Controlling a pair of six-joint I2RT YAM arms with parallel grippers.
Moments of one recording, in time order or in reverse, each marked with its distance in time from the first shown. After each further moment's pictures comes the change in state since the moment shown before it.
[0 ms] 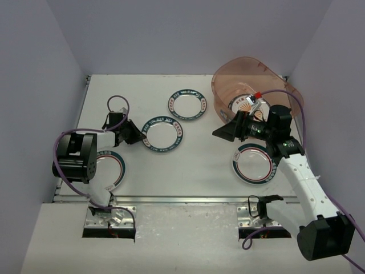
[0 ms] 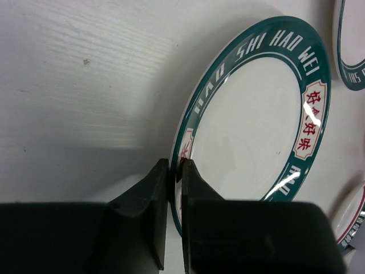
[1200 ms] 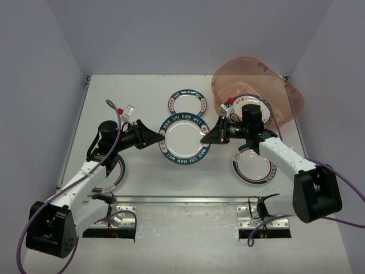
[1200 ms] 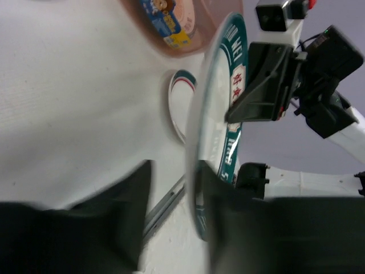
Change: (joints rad) left arm -0.182 -0.705 -0.233 0.114 0.391 -0.280; right arm 0.155 0.346 -0.032 0.210 -0.074 0.113
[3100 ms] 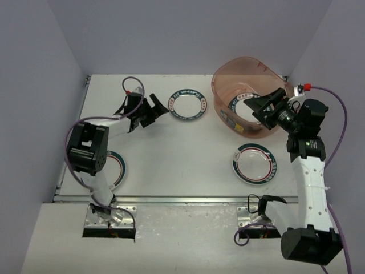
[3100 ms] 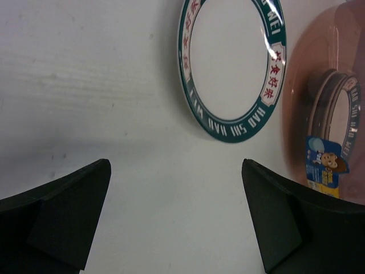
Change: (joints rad) left arm -0.004 0.793 0.515 -0.084 -0.475 0.106; right arm -0.476 -0.375 0.197 -0.332 0.320 0.212
